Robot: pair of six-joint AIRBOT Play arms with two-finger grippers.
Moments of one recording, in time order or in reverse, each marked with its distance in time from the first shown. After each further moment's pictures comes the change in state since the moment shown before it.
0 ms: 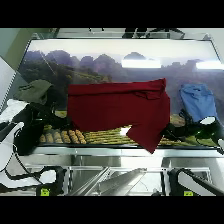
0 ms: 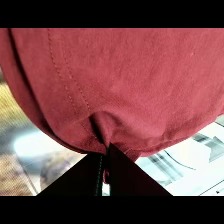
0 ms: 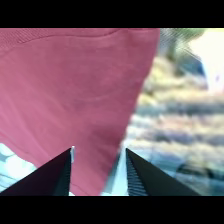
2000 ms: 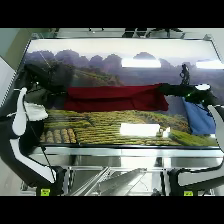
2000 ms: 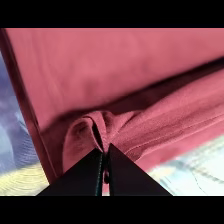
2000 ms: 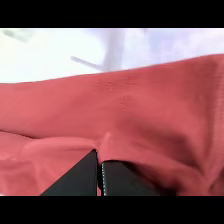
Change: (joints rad) left arm -0.064 -0.473 0.925 0.132 0.233 -0.101; right arm 0.167 -0.451 0.637 0.495 -0.310 -0.460
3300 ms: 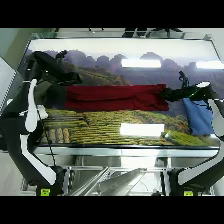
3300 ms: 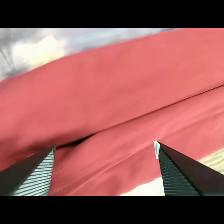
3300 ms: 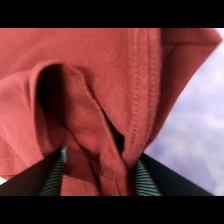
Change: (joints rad) left arm -0.169 -0.045 0.253 -0.005 -0.024 -0.142; right arm -0.083 -0.186 0.210 -0.253 0.281 0.163
